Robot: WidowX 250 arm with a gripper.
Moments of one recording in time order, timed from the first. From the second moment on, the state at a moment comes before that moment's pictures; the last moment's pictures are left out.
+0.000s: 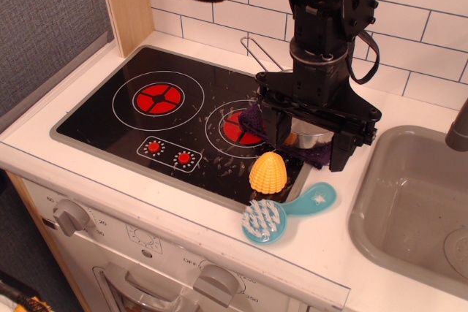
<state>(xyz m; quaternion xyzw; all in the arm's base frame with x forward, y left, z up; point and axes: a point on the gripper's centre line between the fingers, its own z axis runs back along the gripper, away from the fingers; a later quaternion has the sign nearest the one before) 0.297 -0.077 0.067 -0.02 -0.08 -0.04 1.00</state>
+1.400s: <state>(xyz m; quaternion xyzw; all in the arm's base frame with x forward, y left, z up) 0.243 -0.073 0.035 0.00 -0.01 -0.05 1.00</state>
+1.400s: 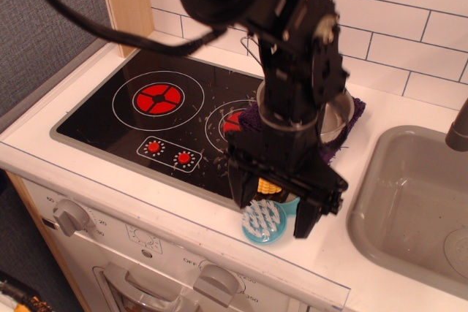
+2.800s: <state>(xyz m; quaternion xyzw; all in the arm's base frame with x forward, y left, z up) 0.240 -0.105 0.073 -0.01 -0.08 -0.09 0.99</state>
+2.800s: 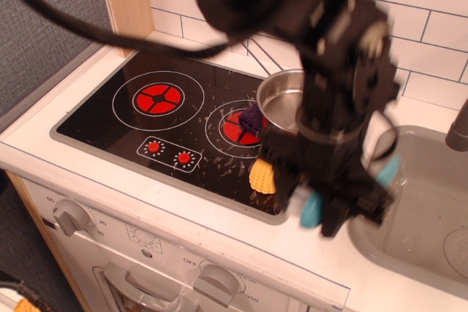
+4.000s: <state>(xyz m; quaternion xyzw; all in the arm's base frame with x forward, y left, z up) 0.341 0.091 0.038 0.04 -0.02 0.25 0.97</state>
